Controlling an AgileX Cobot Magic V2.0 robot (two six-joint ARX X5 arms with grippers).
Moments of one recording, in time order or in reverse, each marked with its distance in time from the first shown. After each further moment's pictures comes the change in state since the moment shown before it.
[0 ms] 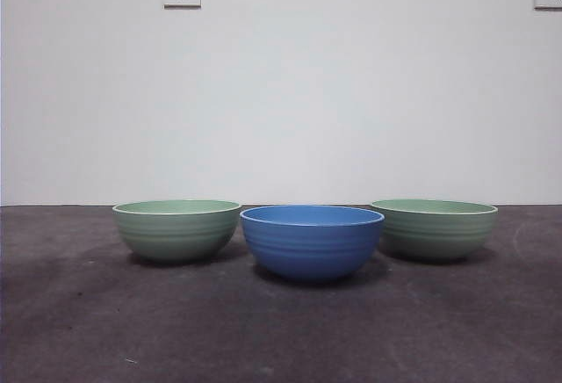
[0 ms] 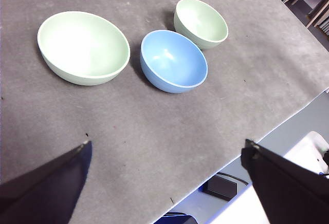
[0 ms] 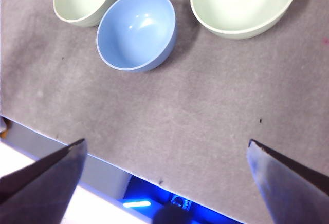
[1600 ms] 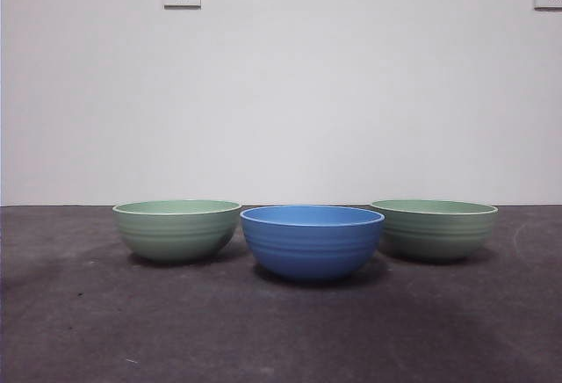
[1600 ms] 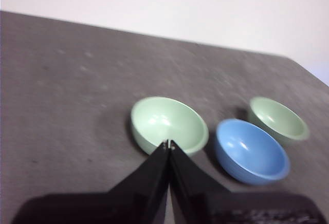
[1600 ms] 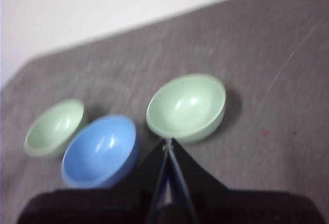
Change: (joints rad) left arm 0.000 -0.331 -0.357 0.502 -0.272 -0.284; right arm -0.026 -0.431 -0.412 0.552 0.182 0.286
